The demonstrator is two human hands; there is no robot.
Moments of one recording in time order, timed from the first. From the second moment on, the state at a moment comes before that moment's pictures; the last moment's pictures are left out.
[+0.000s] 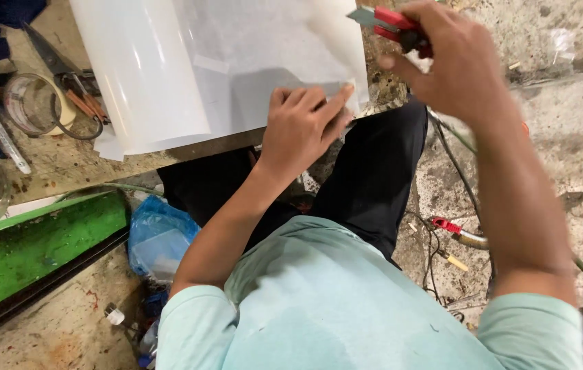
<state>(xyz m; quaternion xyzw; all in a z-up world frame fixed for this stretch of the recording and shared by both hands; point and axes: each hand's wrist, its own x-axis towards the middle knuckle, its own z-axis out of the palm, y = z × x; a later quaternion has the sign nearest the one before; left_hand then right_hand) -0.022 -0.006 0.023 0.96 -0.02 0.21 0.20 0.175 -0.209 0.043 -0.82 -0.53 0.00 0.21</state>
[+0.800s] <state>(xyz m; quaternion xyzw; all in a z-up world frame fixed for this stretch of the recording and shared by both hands) -0.060 -0.008 0.007 0.86 0.02 0.31 0.41 0.112 -0.149 0.047 -0.90 -0.38 -0.04 0.22</state>
